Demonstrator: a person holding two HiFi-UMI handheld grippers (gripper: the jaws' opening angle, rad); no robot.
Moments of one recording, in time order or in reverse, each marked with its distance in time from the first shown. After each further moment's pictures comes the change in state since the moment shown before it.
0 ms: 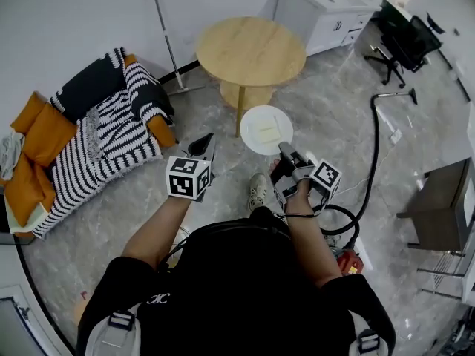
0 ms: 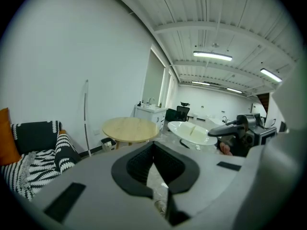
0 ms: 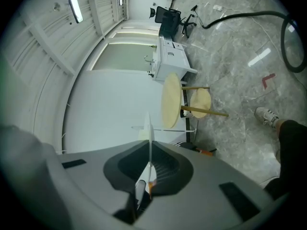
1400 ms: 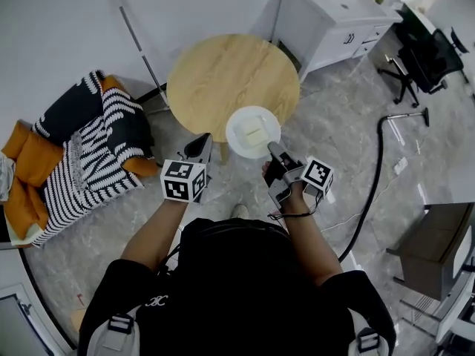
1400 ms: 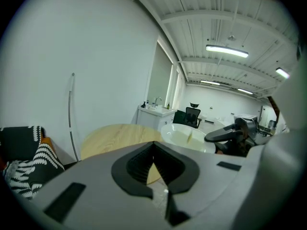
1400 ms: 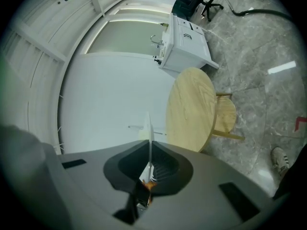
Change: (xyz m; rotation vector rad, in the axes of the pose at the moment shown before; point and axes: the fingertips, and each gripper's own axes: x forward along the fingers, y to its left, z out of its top) left arm 0.284 0.046 0.114 -0.039 0.006 0.063; right arm 0.221 0.024 0.224 -0.115 0.219 0.042
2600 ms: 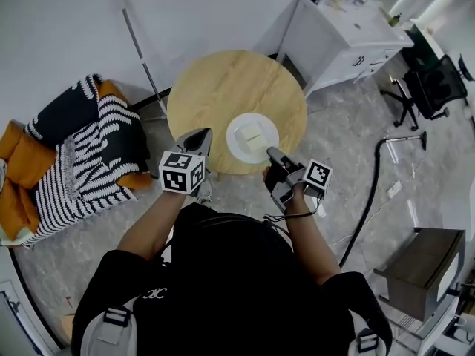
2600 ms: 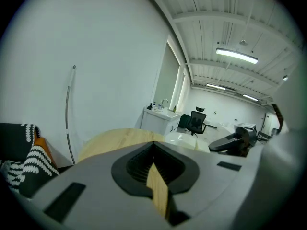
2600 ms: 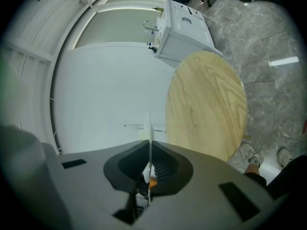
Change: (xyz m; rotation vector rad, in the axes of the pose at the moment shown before) left arm 0.088 0.085 0.043 -0.062 -0.014 0.009; right arm 0.104 -0.014 0.053 0.051 0.111 -0.010
